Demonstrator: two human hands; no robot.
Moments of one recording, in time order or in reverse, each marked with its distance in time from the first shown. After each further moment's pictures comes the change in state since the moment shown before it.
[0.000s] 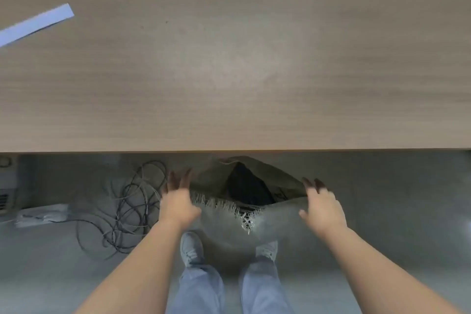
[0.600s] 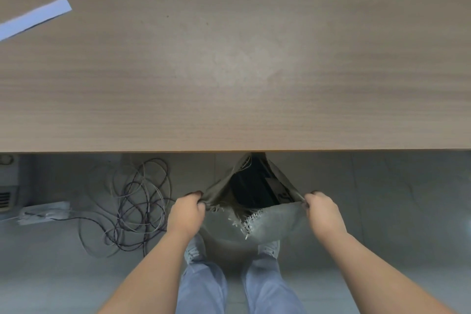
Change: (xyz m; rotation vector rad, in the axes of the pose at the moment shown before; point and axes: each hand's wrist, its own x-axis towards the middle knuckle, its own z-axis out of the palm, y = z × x) left_hand 0.001 -0.007 0.034 -0.172 0.097 0.081; right_hand 0.010 -0.005 0.021 0.165 0.062 -0.013
